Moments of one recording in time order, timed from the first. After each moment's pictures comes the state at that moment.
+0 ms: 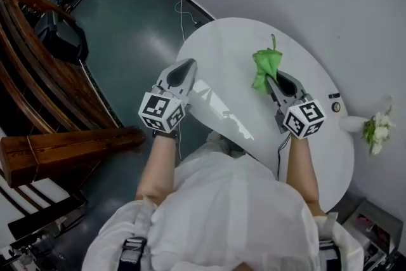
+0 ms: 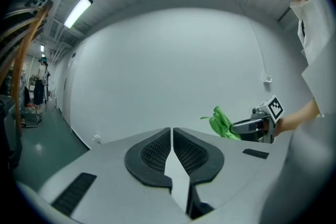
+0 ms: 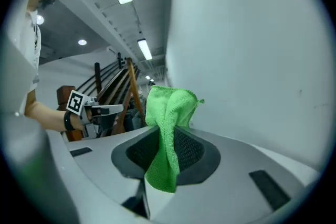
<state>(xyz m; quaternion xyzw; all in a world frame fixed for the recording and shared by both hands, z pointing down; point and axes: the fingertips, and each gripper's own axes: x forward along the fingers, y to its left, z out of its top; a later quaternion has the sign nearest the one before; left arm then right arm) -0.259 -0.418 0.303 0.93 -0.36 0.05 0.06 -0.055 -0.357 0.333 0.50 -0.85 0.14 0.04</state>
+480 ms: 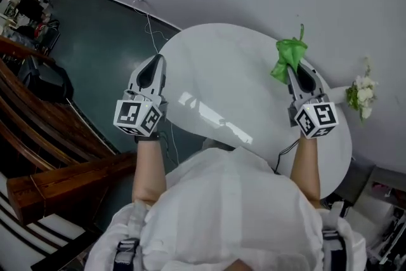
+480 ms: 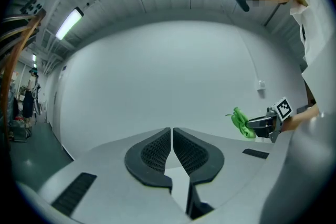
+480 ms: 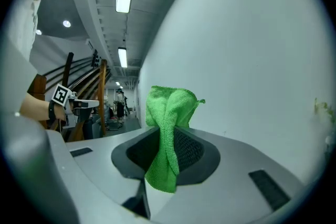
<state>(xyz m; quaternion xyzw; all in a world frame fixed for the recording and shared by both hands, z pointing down) -0.203 -0.426 0.218 0.94 -0.34 0.00 0.00 0.106 -0.285 0.250 0.67 -0.74 0.03 0.02</state>
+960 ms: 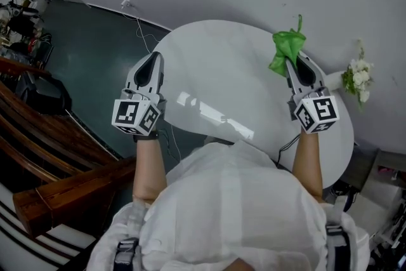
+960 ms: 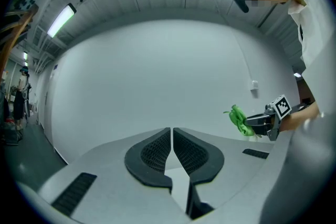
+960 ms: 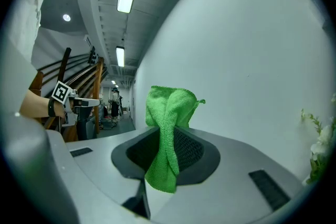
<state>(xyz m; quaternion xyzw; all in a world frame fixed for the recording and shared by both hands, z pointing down) -0.176 -0.420 0.209 0.95 -0.30 0.00 -0.01 0.117 -0.265 0.237 0.70 -0.72 0.01 0.03</state>
